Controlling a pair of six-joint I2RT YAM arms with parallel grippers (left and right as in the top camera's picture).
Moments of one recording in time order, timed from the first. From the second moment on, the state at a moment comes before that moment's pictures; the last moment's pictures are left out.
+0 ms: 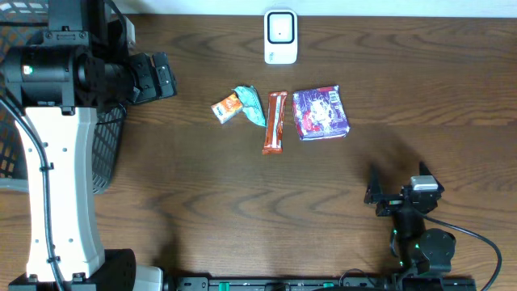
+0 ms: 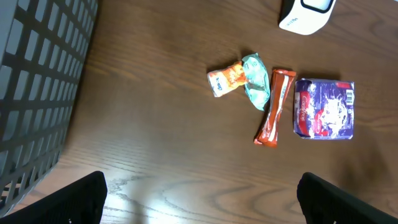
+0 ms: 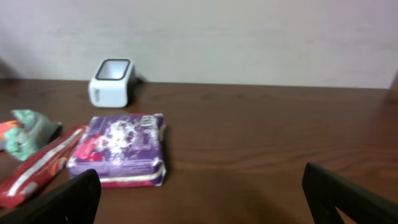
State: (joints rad) left arm 0.00 1.62 2.07 -1.54 0.16 -0.25; right arm -0.01 0.01 0.01 -0.06 -0.05 -0.01
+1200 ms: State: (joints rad) left arm 0.00 1.62 2.07 -1.54 0.16 -0.25; right arm -0.01 0.26 0.60 -0.04 -0.52 0.31
